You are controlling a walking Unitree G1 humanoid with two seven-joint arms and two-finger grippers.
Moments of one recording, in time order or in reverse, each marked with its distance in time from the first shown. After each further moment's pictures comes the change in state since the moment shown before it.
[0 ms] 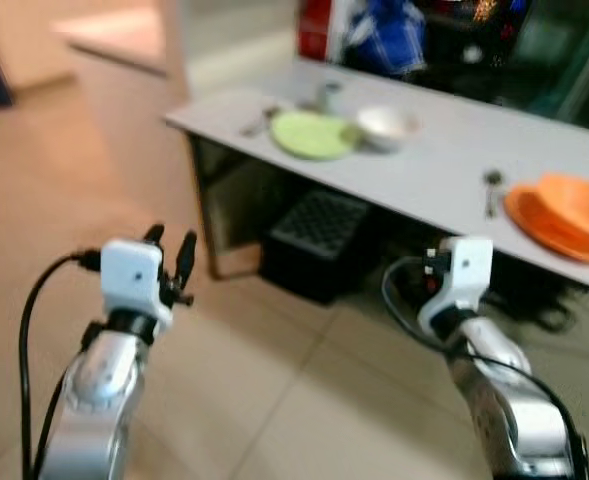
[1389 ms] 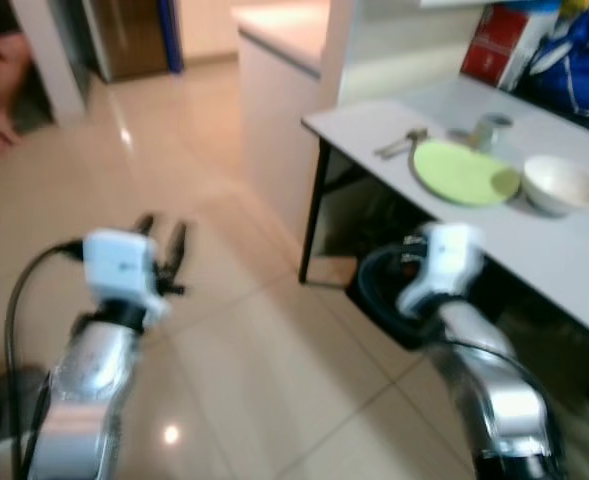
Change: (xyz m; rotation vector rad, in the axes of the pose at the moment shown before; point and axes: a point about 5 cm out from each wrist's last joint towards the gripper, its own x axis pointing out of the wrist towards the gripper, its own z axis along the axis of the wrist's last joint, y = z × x) left arm 0.001 0.013 0.005 -0.030 -0.014 0.030; right arm 0.018 0.023 0.010 -0.032 -0.066 0.102
